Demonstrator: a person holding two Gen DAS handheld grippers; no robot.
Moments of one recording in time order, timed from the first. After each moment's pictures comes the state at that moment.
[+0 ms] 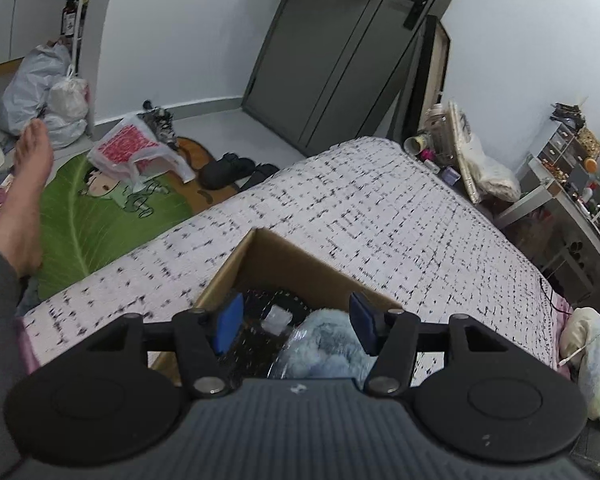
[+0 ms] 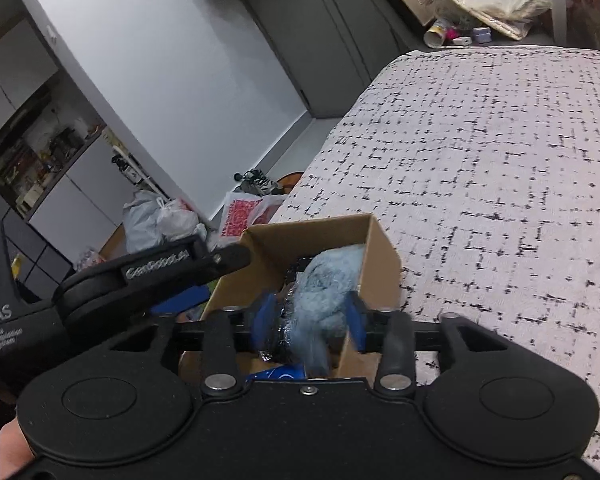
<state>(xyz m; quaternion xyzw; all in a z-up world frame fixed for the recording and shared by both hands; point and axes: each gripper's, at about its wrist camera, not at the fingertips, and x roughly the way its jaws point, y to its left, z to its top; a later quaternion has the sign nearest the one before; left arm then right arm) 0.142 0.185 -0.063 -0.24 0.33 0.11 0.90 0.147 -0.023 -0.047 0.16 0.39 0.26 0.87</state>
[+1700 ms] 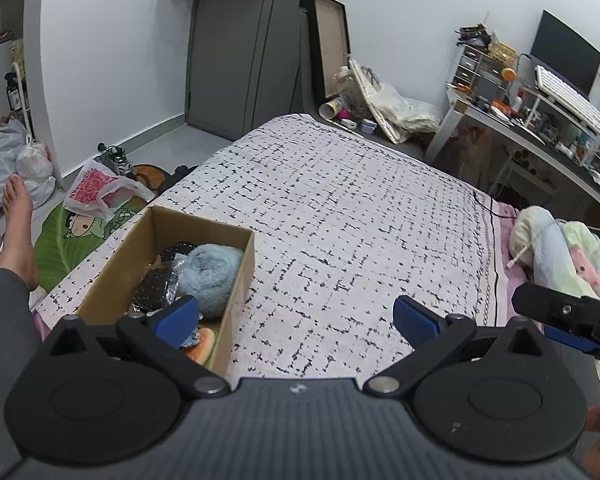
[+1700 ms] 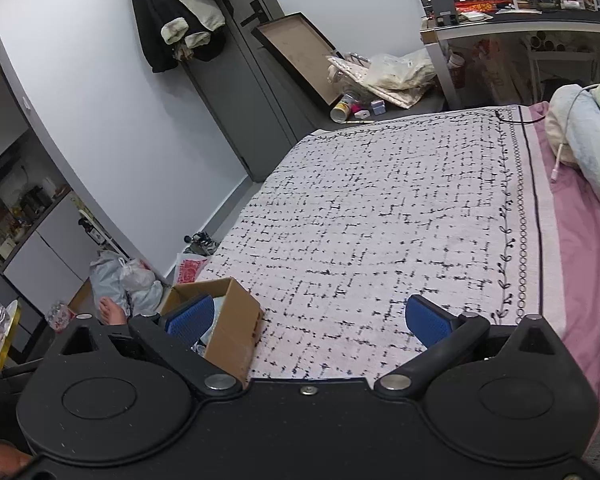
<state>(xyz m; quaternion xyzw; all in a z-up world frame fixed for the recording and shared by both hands) 0.064 0.021 0.021 -0.11 0.35 0.05 0.93 0.087 -0.224 0.014 0.17 0.33 0.18 0.91</state>
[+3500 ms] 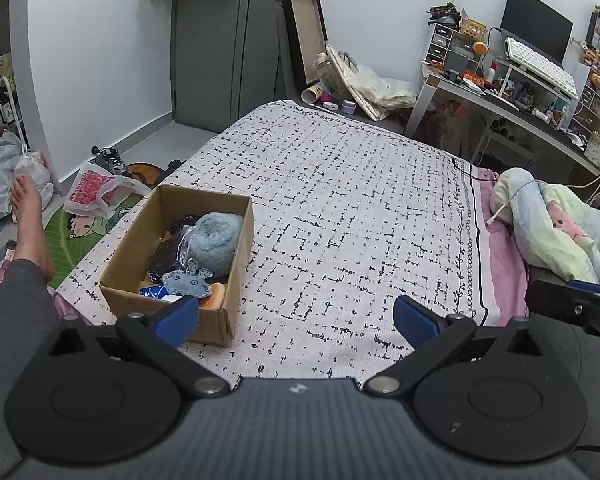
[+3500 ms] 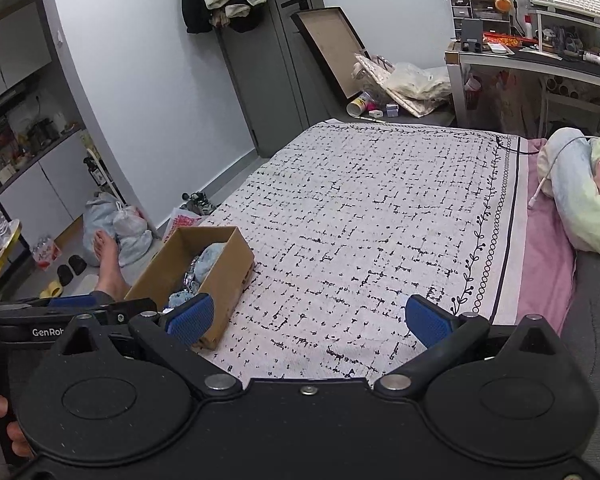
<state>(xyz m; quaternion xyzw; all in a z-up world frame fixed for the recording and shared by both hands) 0.000 0.013 0.029 -0.08 0.37 0.03 0.93 0.026 -0.231 0.036 0.07 0.34 0.21 0.92</state>
